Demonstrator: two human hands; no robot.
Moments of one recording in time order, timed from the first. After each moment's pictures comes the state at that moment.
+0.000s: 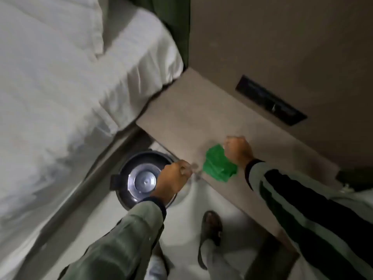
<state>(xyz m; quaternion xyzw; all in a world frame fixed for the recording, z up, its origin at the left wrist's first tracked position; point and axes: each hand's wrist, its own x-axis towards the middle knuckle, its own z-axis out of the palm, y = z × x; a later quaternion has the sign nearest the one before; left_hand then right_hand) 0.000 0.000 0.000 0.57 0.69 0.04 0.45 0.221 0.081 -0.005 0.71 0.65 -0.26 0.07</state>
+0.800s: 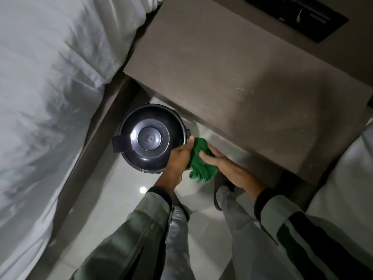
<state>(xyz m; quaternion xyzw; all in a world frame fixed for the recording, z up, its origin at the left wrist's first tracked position) -0.004 -0.079 -0.051 0.14 0.71 0.14 0.67 0.150 -0.109 -0.052 0.58 0.29 -0.76 -0.06</state>
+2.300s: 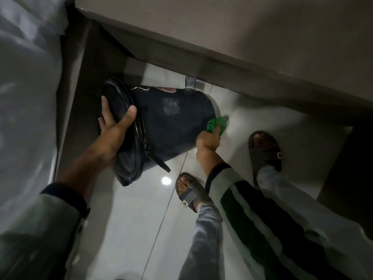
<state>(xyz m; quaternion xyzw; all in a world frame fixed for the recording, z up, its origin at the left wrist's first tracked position) -0.210 -0.031 -0.187 0.40 0.72 0.12 0.55 -0.015 -0.108 -0.276 0.71 -0.21 -0.52 -0.42</state>
